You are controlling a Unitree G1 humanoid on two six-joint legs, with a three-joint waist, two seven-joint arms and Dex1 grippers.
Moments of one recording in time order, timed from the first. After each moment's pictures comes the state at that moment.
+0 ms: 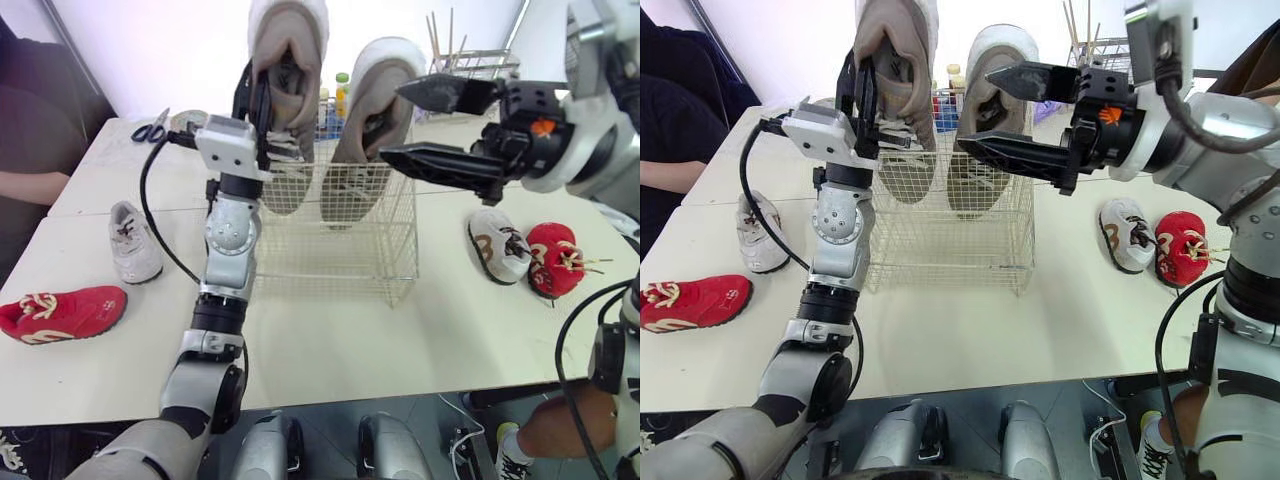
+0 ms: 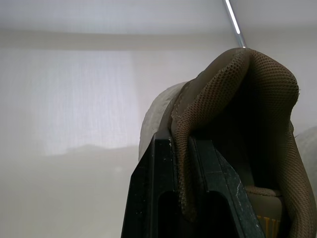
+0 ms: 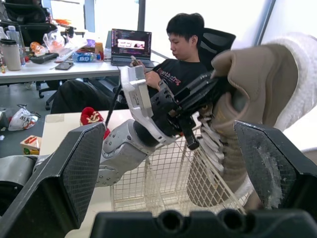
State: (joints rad) left arm -0.74 0.06 0.06 0.31 0.05 -0.55 -0.03; right arm -0.92 -0.84 -0.18 -0.35 1.05 0.95 0.77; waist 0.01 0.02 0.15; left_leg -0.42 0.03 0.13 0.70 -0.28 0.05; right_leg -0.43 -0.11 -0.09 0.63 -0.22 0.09
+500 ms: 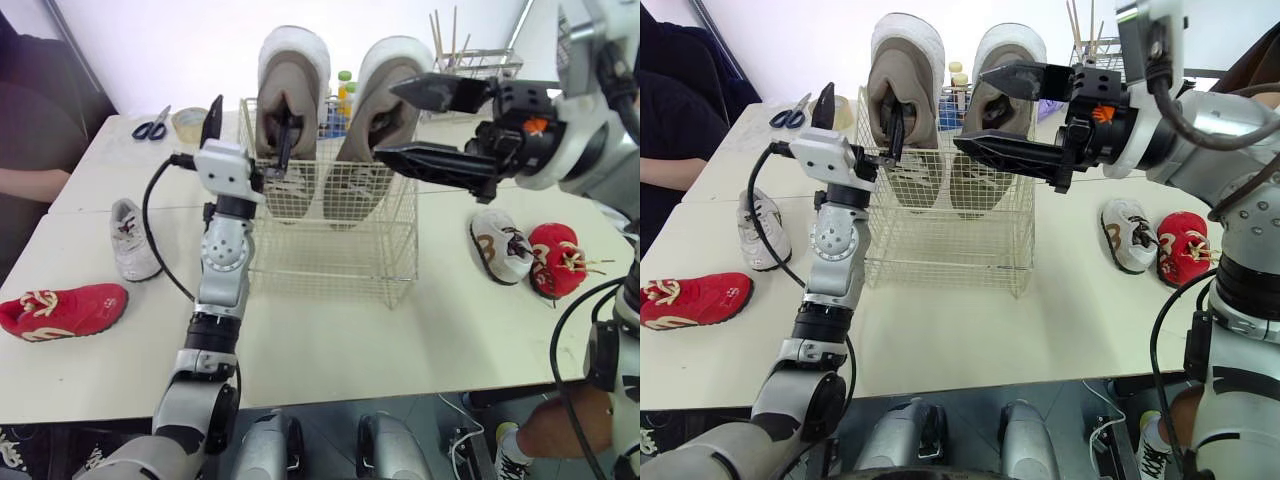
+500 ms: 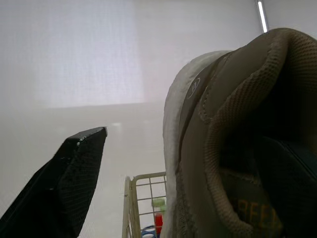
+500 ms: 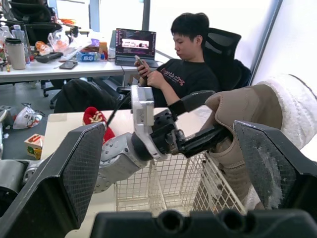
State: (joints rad) left arm -0.62 0.09 0.06 0.23 0.01 -0.46 -0.04; right arm -0.93 -0.82 -0.17 -0.33 1.02 0.93 0.80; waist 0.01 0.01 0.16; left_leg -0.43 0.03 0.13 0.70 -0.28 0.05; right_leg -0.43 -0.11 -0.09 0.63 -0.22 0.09
